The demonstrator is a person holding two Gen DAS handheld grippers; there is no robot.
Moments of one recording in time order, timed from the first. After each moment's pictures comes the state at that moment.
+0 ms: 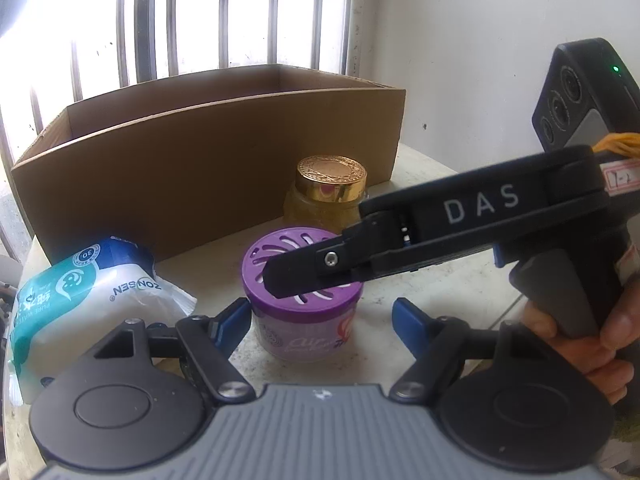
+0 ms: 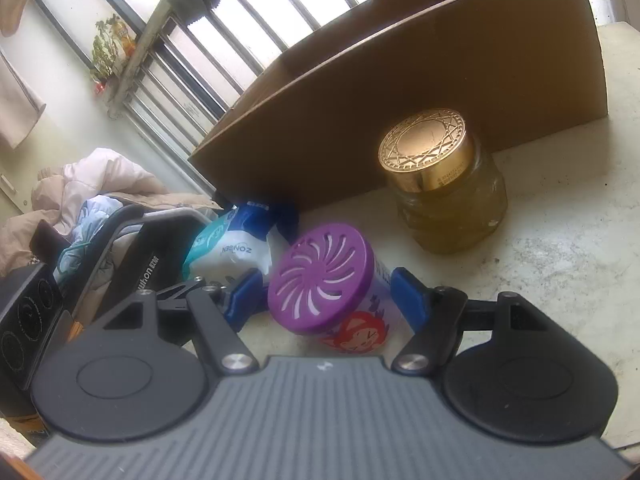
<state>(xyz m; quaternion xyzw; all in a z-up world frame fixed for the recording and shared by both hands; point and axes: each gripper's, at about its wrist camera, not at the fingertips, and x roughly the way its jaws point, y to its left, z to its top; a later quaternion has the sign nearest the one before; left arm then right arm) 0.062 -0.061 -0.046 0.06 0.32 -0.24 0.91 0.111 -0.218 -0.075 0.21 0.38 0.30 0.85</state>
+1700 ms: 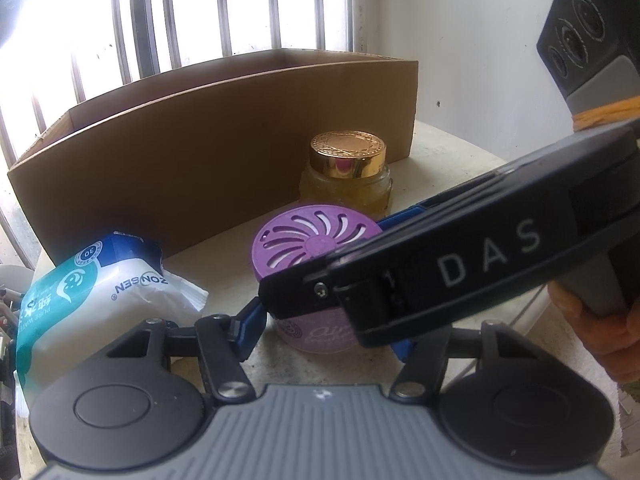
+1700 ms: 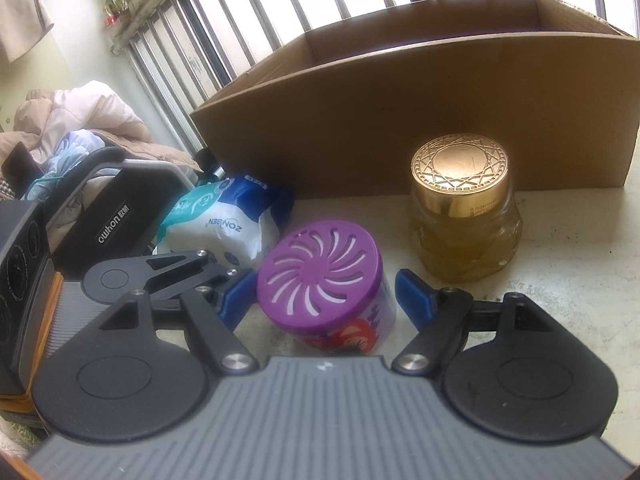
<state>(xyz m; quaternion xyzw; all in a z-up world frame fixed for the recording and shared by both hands) 0.068 -0.065 -0.074 0.10 0.33 -0.22 0.91 0.114 -0.195 -0.067 0.09 0.37 0.31 0.87</state>
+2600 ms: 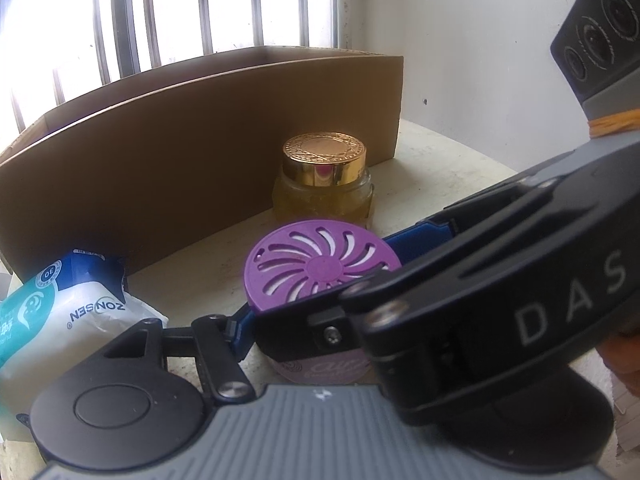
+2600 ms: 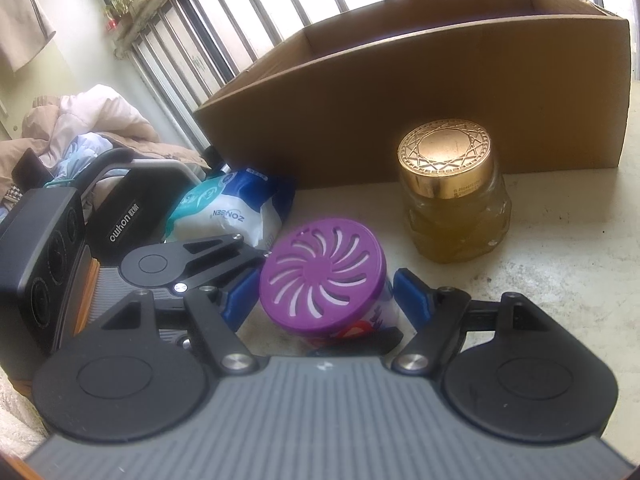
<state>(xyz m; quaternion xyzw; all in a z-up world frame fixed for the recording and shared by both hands) 0.088 -0.057 -0.077 0.10 0.33 -0.24 0.90 0.110 -0.211 -0.066 0.10 0.38 0.32 0.86</state>
